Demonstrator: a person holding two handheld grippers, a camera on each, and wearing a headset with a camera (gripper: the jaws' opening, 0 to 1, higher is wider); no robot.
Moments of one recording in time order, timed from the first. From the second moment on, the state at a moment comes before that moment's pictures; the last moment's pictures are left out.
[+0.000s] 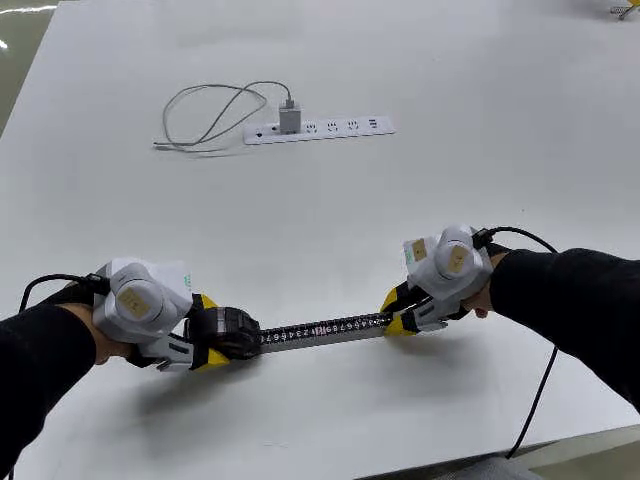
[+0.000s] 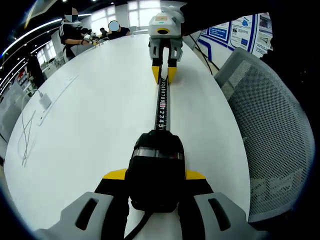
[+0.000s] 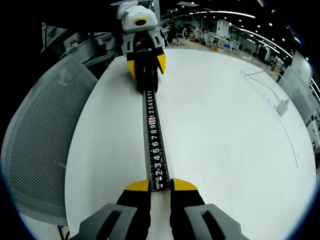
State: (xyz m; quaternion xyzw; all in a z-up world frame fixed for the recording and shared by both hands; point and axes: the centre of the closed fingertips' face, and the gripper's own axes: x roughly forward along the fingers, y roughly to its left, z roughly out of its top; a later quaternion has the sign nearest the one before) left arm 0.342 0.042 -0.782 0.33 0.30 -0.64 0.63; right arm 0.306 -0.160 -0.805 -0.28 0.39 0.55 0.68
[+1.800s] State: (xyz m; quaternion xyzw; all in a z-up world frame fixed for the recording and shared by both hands) left arm 0.339 0.040 -0.780 0.33 0.30 -0.64 0.63; right arm 0.300 -0.204 -0.805 -0.29 0.42 0.53 0.67
